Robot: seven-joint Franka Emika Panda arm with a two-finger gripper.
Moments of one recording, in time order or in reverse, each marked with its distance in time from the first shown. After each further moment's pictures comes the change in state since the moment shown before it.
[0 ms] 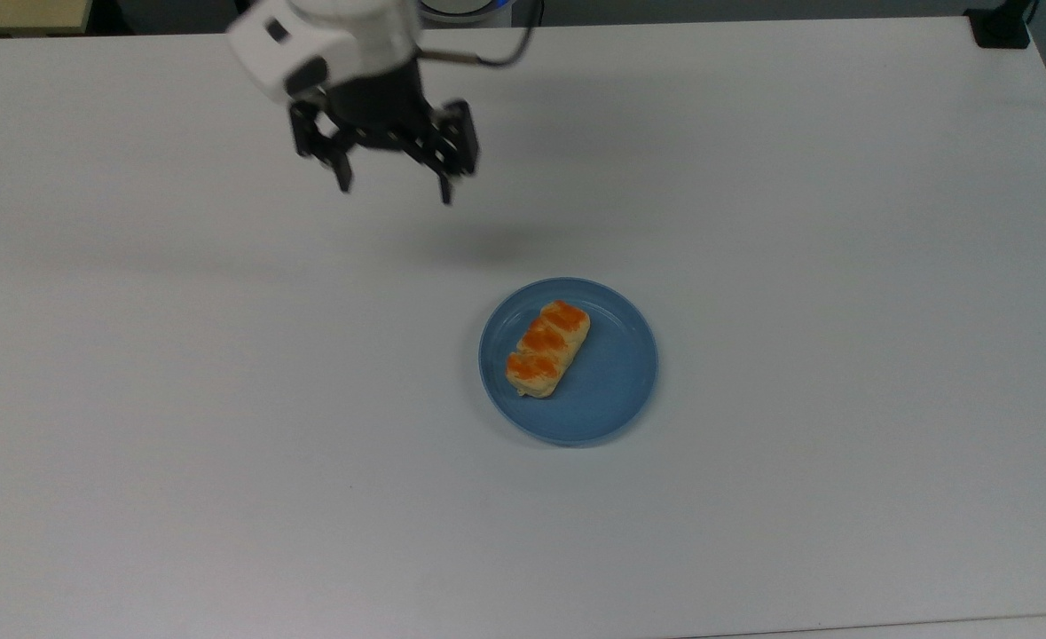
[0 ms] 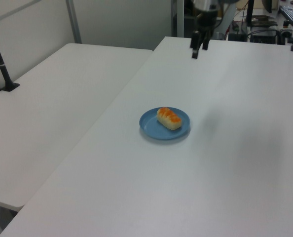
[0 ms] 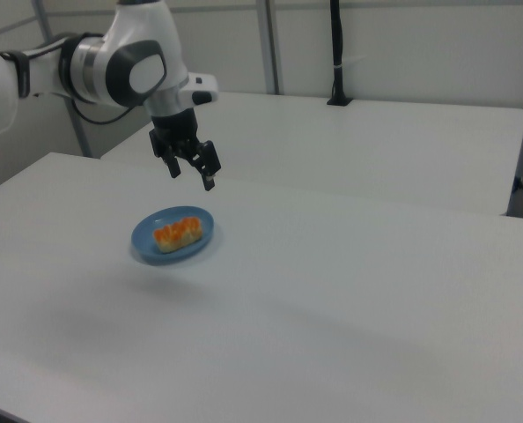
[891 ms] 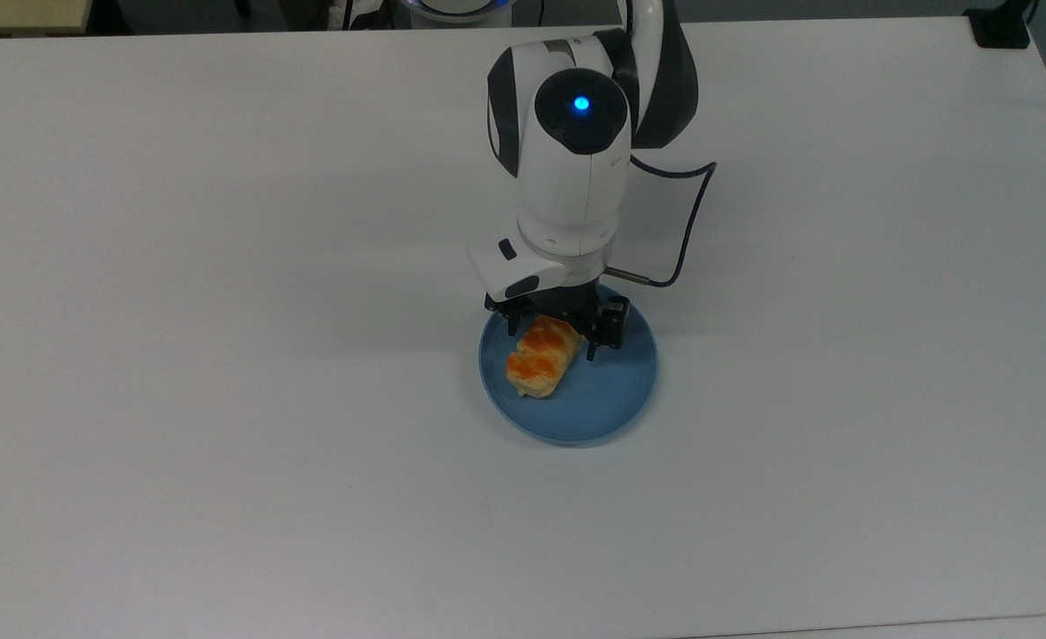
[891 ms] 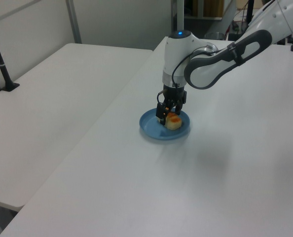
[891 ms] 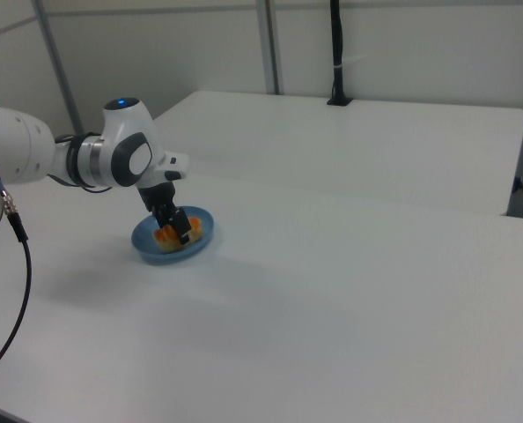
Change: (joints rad) arm 0.208 0.356 0.003 0.013 -0.026 0.349 0.415
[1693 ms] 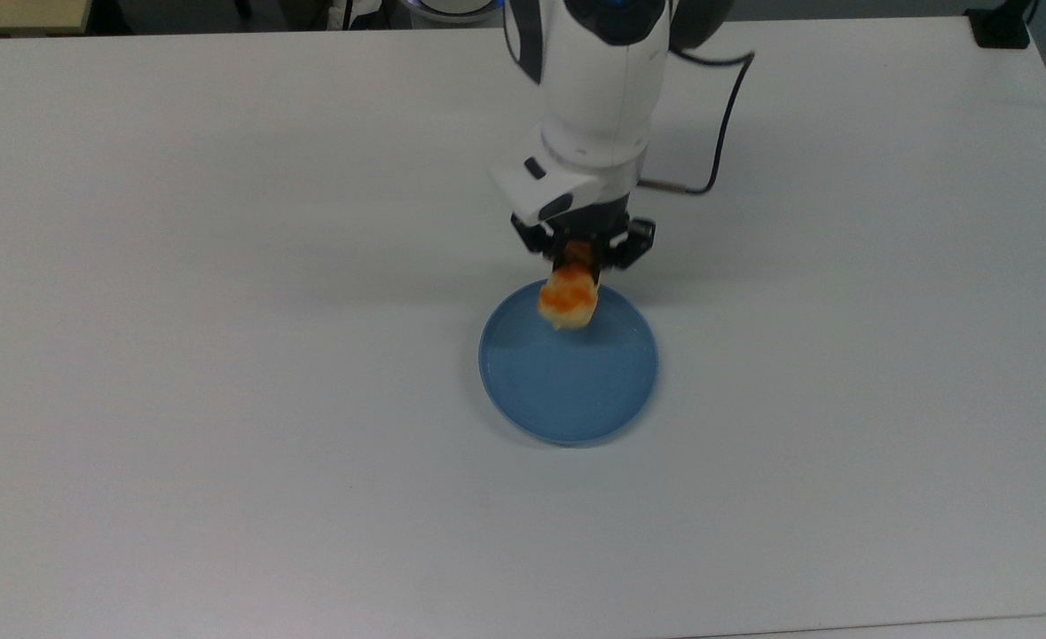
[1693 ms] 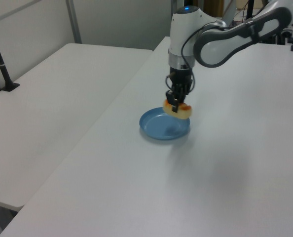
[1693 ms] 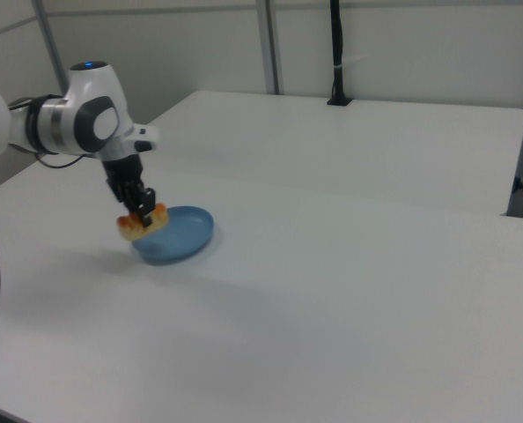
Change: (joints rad) arm 0.032 -0.199 0.021 -0.076 0.000 -0.194 -0.100
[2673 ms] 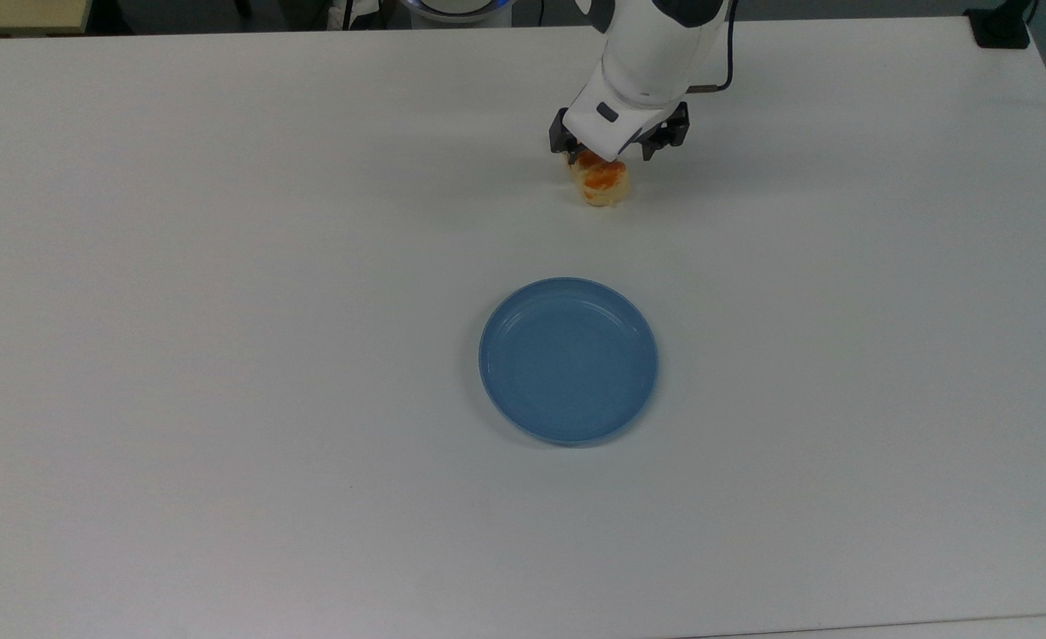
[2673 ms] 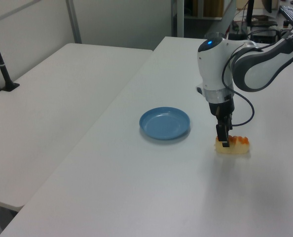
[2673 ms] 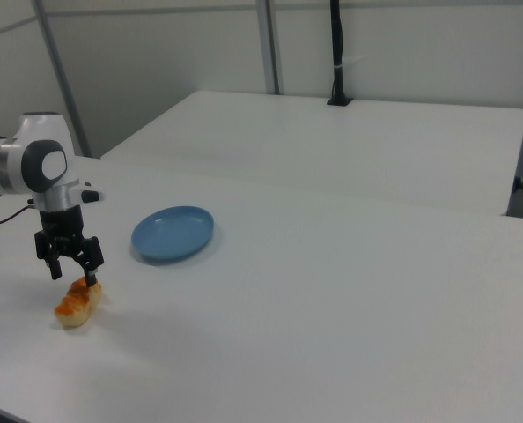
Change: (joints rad) arm 0.002 -0.186 0.161 -0.374 -0.001 -0.094 -0.130
